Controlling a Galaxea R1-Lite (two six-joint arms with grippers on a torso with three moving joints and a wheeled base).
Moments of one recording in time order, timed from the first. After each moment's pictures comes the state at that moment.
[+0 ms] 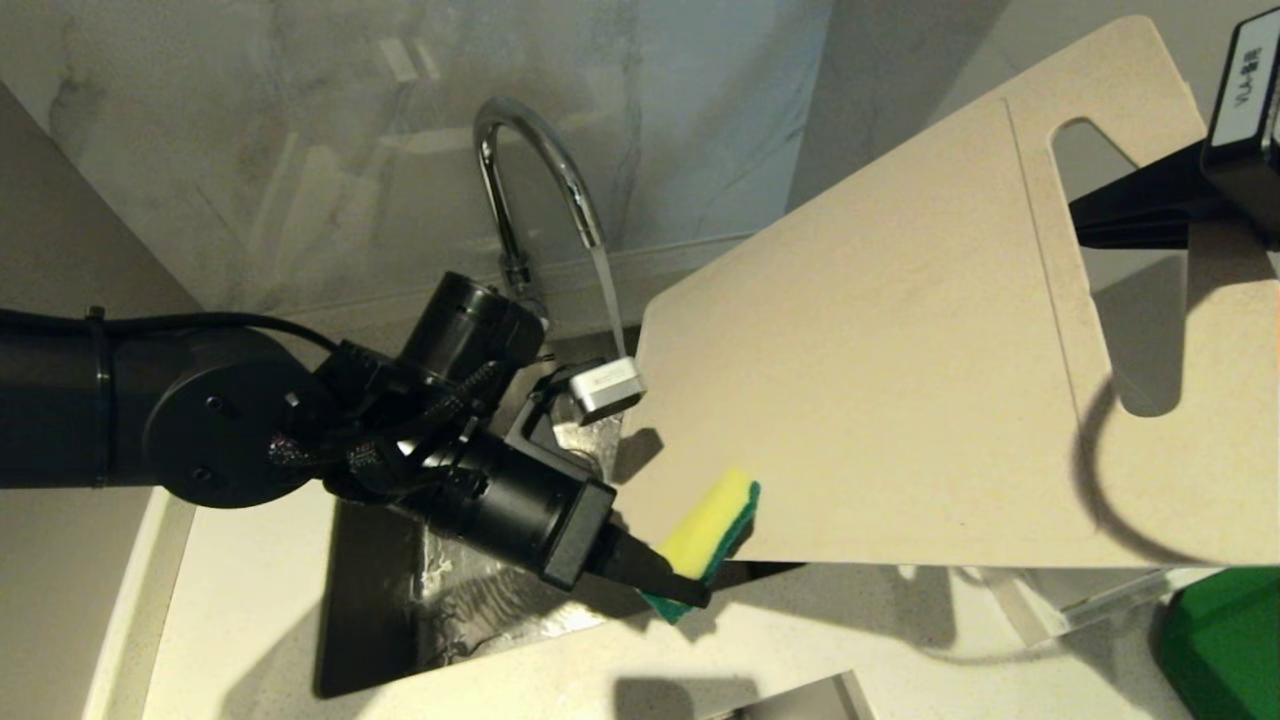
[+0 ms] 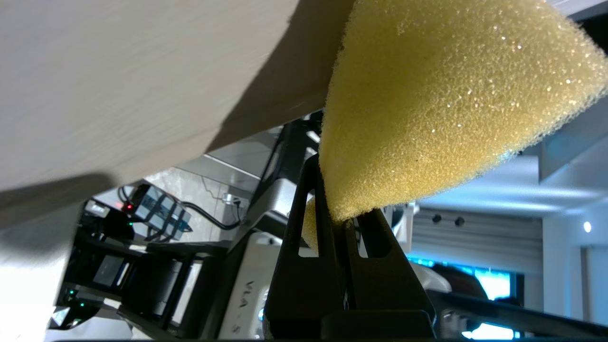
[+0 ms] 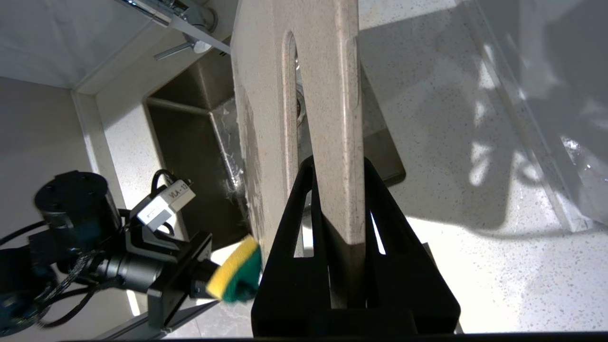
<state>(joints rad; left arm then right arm) -0.76 1.90 -1.38 0.19 -0.86 -0.29 0.41 1.31 -1.74 0.76 -0.11 0.54</state>
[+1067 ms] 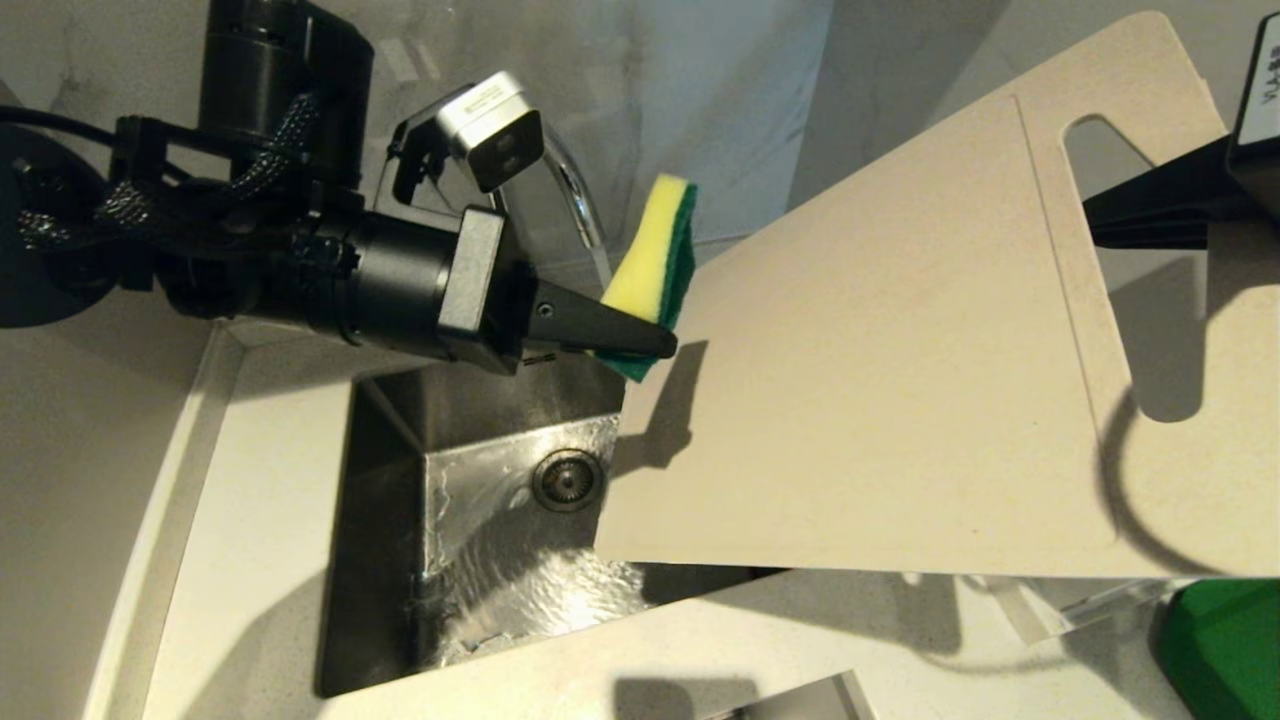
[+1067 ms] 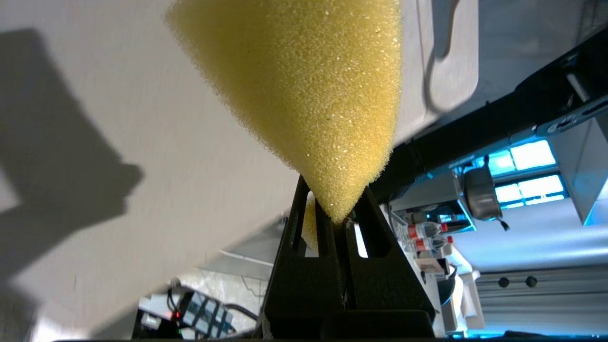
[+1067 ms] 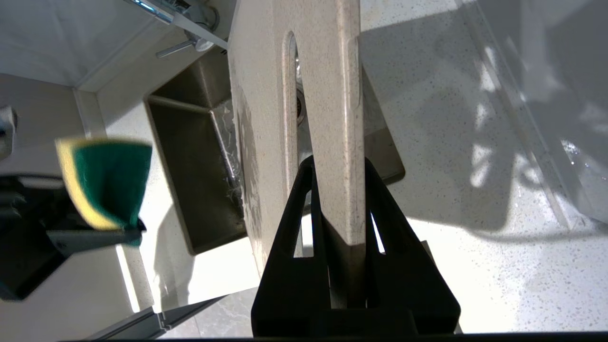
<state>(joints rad) -0.68 1.81 -1.70 0.24 -0.86 -0.32 0.42 1.30 -1.73 0.77 -0.11 0.53</state>
